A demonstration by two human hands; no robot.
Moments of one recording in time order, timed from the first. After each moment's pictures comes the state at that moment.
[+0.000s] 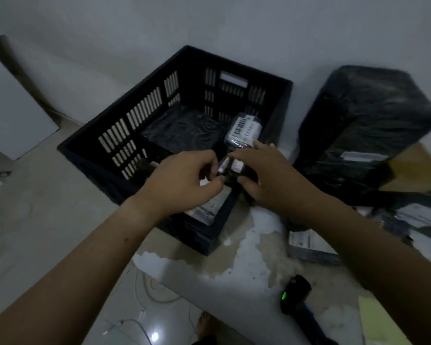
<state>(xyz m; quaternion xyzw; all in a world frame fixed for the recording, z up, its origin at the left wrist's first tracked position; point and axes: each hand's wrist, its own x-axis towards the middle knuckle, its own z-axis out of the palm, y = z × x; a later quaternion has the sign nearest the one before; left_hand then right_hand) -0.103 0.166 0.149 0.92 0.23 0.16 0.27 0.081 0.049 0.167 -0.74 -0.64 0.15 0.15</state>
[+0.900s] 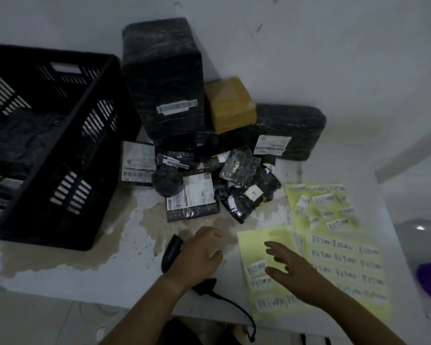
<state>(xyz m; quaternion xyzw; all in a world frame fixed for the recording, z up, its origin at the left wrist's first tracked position) 0.057 -0.182 -0.021 0.85 0.19 -0.08 0.48 0.185 -0.419 0.009 -0.83 -0.23 0.42 0.28</state>
